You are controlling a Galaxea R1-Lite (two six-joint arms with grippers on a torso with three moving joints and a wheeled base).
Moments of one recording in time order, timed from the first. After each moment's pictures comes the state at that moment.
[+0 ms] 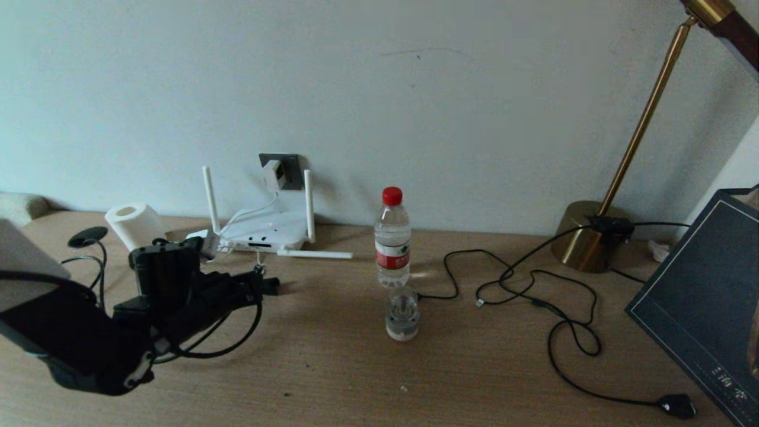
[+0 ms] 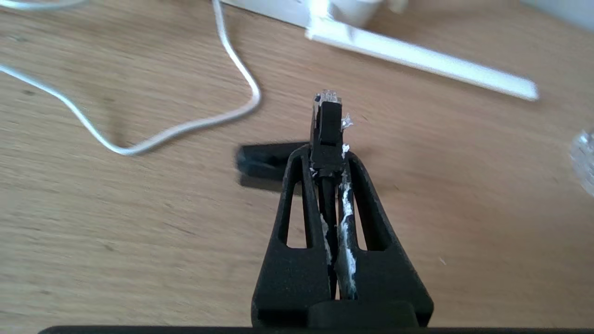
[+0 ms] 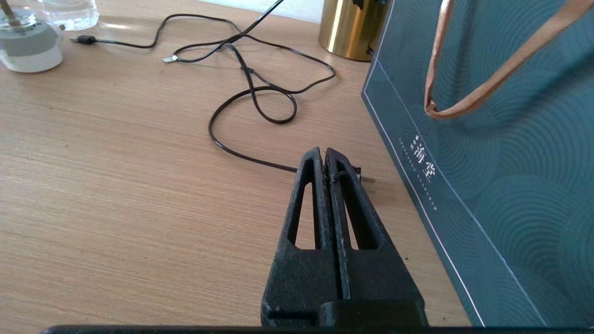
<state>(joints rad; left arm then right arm) -0.13 1.97 -0.59 -1.02 -0.02 -0.22 0.00 0.00 0.00 0.00 0.04 -0.11</state>
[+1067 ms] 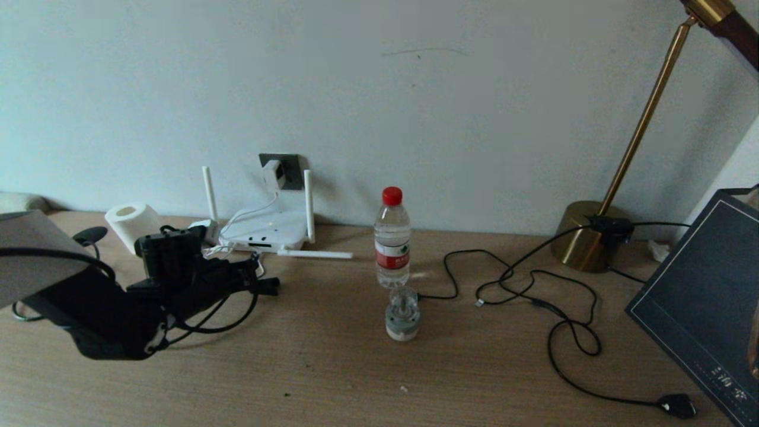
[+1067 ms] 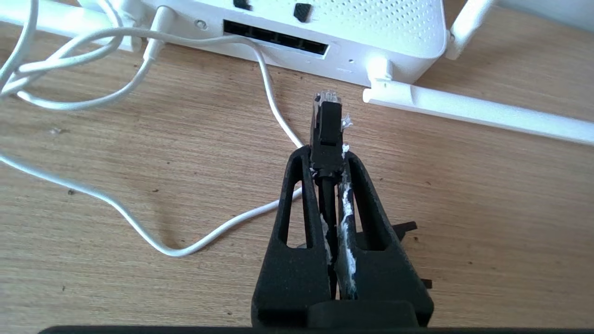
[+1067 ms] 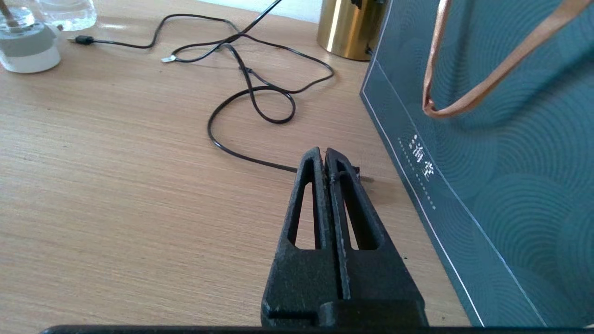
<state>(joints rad) -0.04 2.09 -0.77 -0.98 -0.10 -0.12 0.00 0.00 0.00 0.00 0.04 -0.11</state>
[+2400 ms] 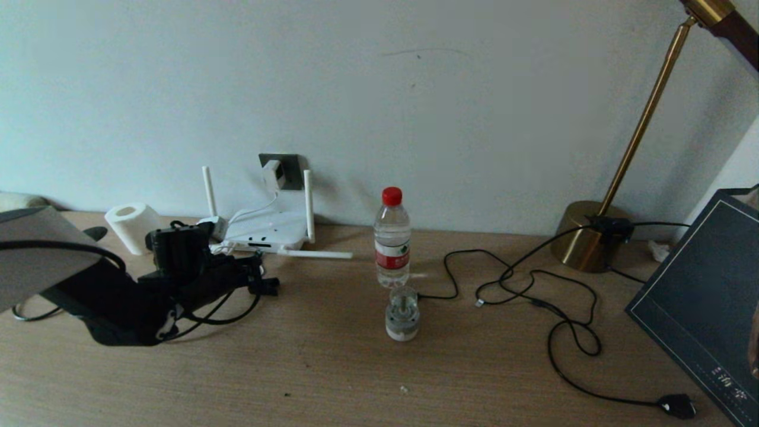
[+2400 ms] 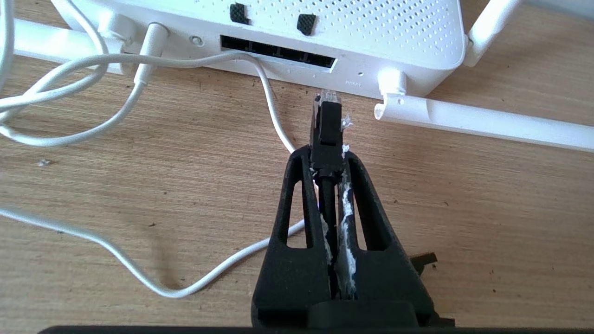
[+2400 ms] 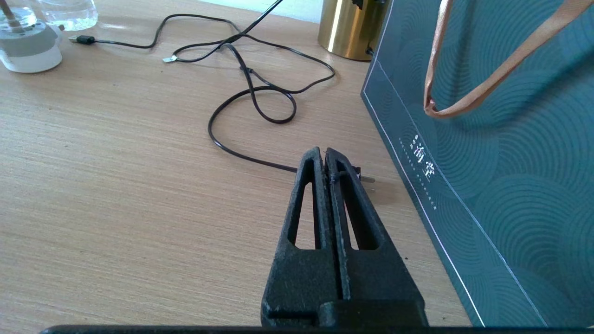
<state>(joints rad) -0.03 2.13 -0.86 -0.91 -0.10 -0.10 0.00 0.00 0.00 0.00 0.04 -0.11</state>
